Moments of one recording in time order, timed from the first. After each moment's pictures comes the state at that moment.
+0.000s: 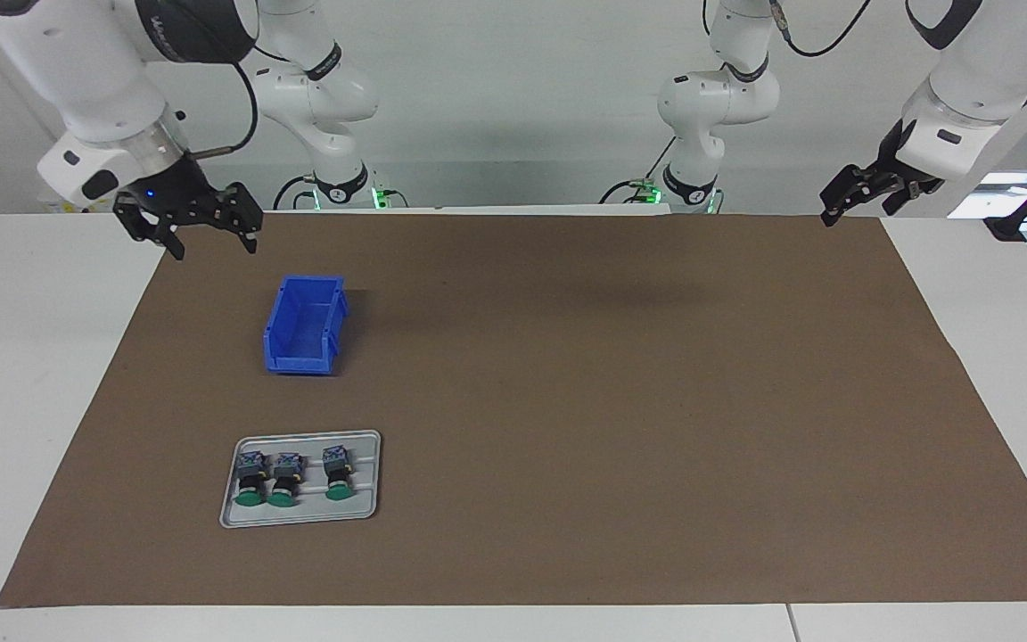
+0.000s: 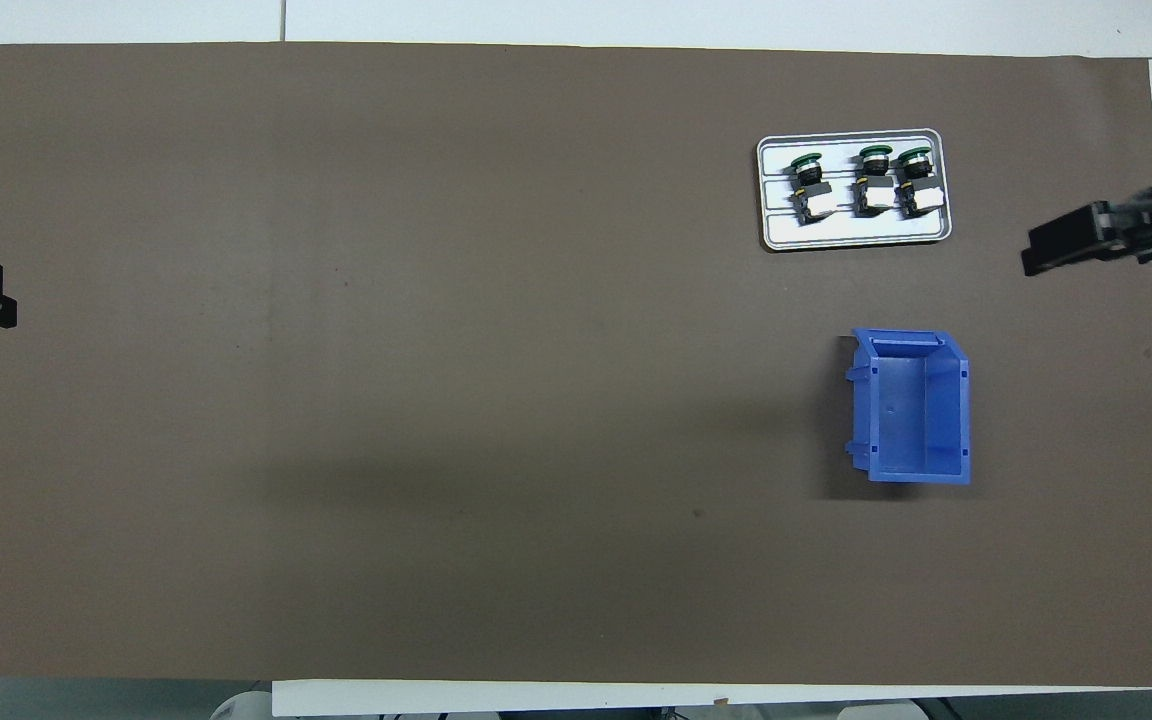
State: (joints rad) left arm -0.02 -0.02 -0.06 -1.51 0.02 1.34 -0.15; right arm 0.03 0.10 0.01 -1.53 0.01 1.60 -0.05
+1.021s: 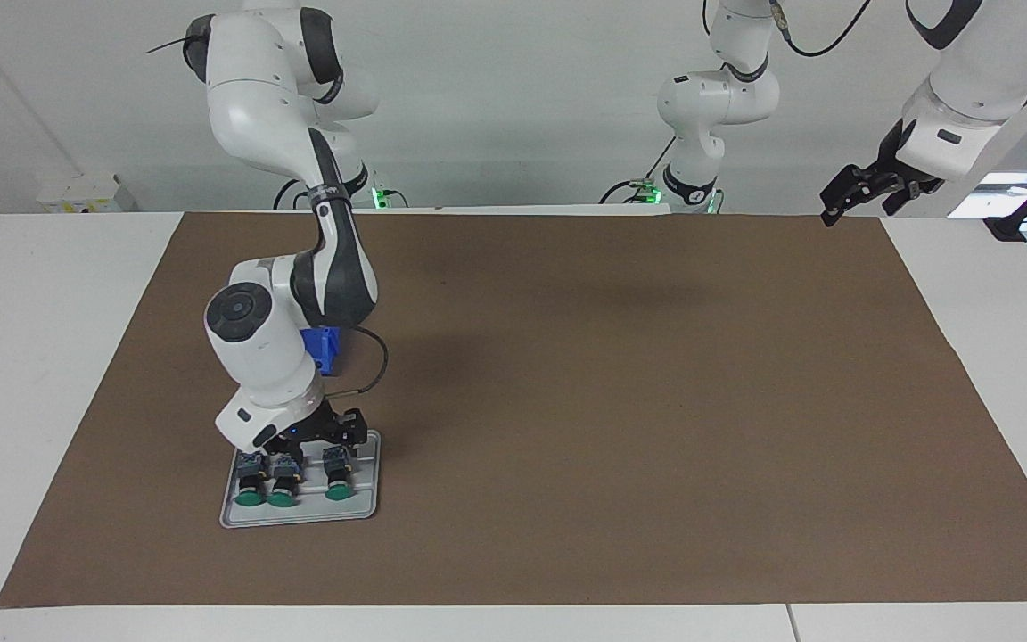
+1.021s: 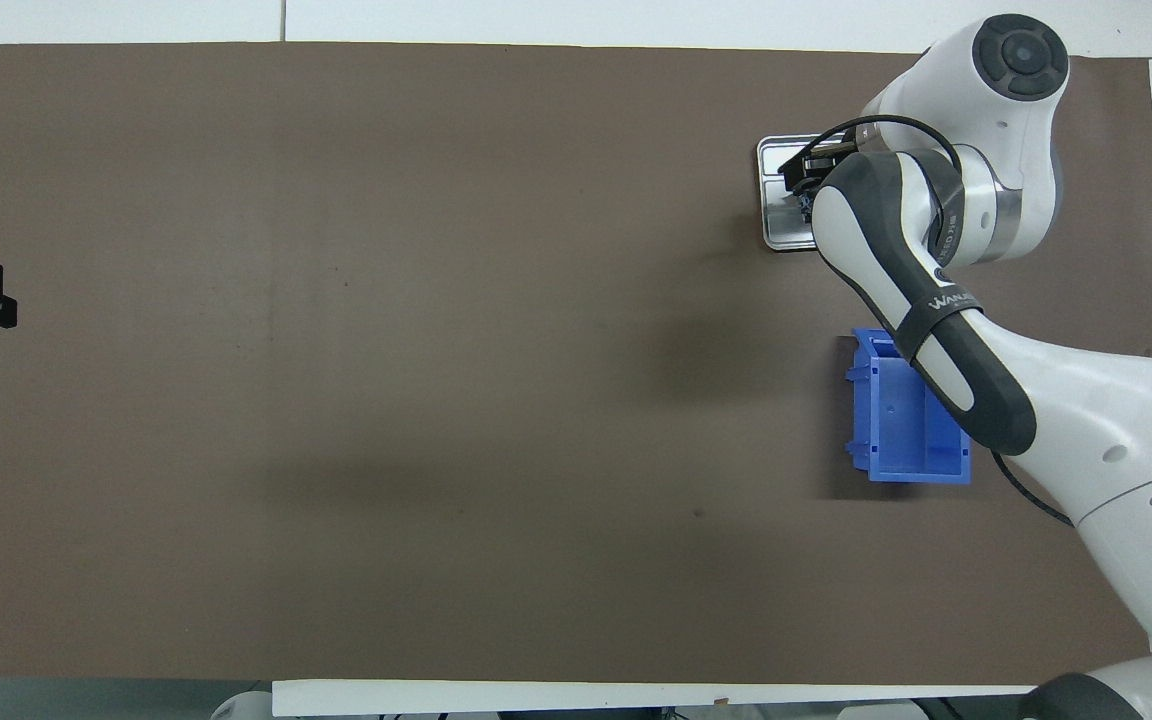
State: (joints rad) left arm -0.02 -0.02 -0.06 -1.51 0.02 1.34 -0.15; right arm 0.11 0.57 0.01 -1.53 0.01 2.20 0.00
